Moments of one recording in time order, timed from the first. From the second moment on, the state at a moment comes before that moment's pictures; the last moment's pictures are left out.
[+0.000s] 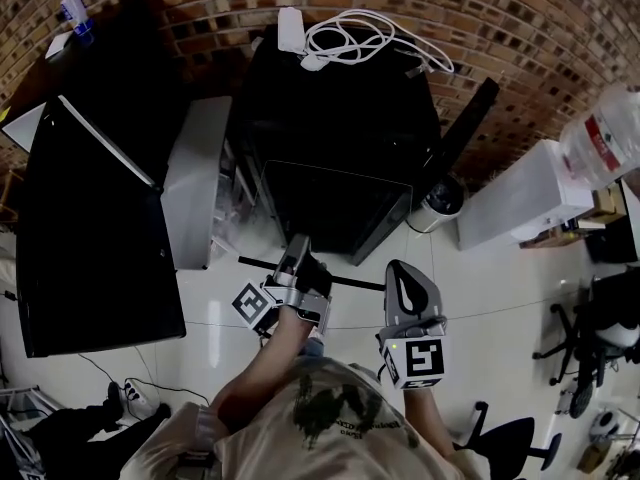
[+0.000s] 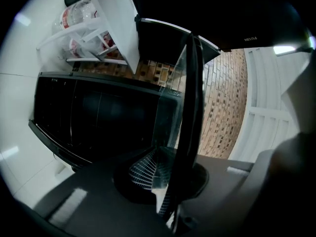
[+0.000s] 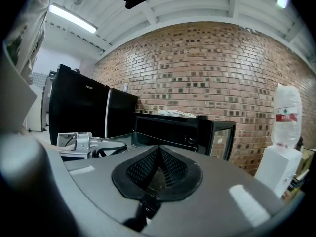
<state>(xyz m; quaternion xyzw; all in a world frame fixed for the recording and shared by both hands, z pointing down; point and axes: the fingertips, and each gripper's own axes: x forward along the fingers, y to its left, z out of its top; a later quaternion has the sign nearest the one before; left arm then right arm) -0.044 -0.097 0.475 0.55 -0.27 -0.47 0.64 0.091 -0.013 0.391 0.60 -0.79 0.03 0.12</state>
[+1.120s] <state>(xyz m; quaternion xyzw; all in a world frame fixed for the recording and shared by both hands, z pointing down) -0.042 -0.149 0.511 0.56 -0.29 -0.46 0.62 0.100 -0.051 0.410 0.60 -0.79 0.05 0.15</state>
